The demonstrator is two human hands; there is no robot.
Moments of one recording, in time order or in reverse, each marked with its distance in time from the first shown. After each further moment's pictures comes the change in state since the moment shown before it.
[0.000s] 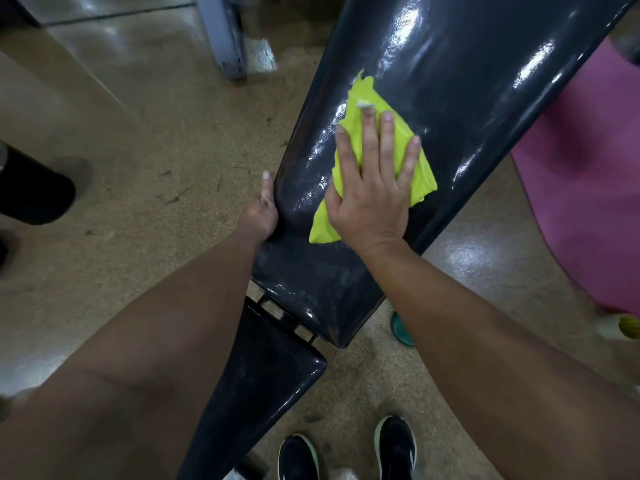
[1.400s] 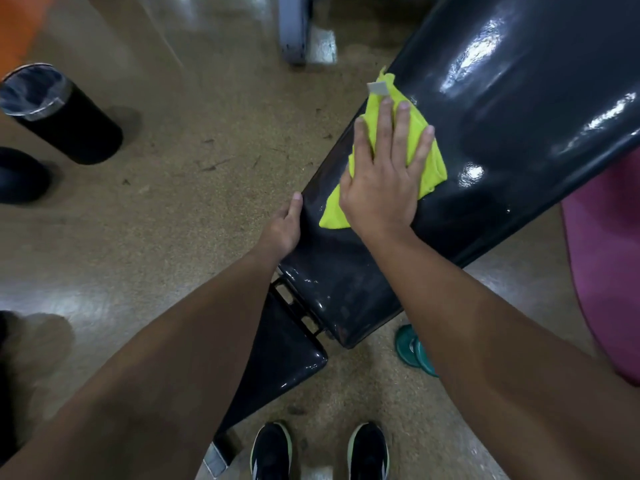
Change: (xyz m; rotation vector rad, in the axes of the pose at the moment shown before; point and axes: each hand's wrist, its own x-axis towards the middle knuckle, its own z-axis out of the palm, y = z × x) left_hand -0.010 -0.069 0.013 -0.236 0.022 0.021; right_hand 0.019 -0.040 0.009 0.001 -0.162 -0.130
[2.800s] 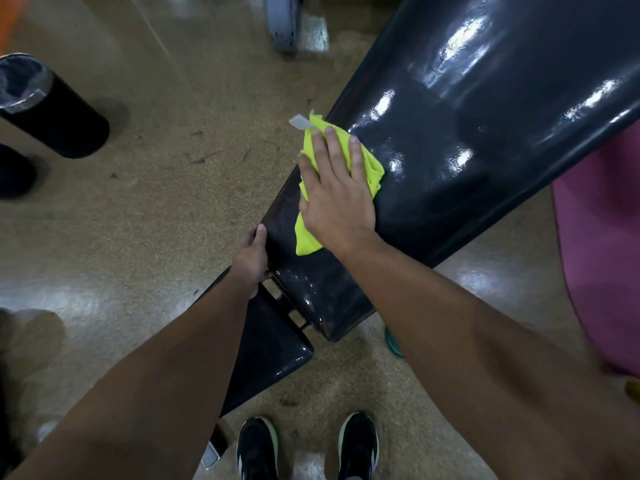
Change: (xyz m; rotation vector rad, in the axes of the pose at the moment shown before) left_hand -0.005 -0.077 0.004 -0.412 0.017 -0.283; right_hand -0.020 -0.012 0.017 -0.107 -0.165 -0.321
